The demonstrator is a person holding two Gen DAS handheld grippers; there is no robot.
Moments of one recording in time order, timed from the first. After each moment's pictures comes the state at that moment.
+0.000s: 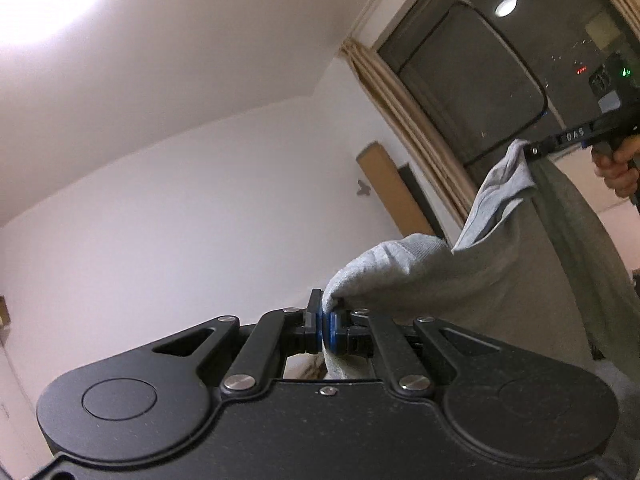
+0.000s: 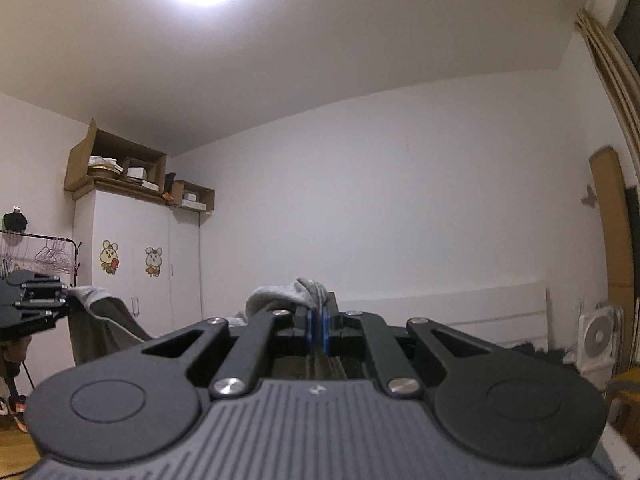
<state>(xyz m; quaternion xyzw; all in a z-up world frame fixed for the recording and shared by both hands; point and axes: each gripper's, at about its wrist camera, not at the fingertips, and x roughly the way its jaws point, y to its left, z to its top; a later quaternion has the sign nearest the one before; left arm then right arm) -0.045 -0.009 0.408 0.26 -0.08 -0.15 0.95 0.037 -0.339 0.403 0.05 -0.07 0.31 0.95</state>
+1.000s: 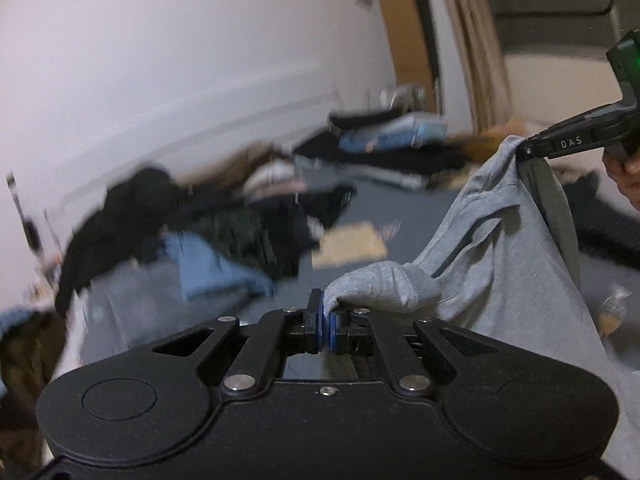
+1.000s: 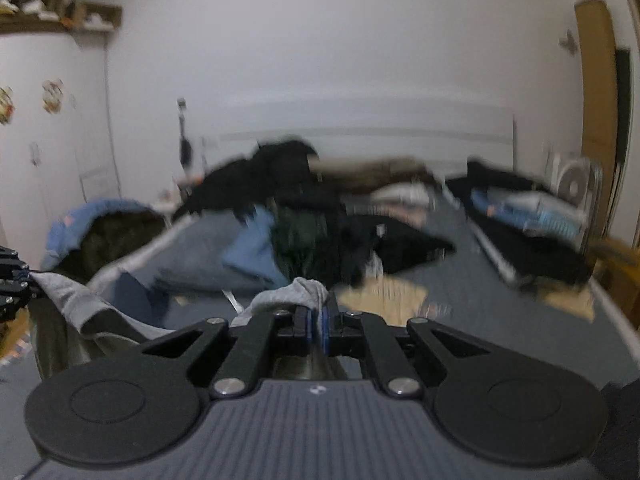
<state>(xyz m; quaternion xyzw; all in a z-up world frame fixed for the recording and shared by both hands) 0.355 0.033 0.069 0.15 0.23 -0.16 0.95 0.398 -0.179 0.092 -0.02 0.22 0.20 0.95</state>
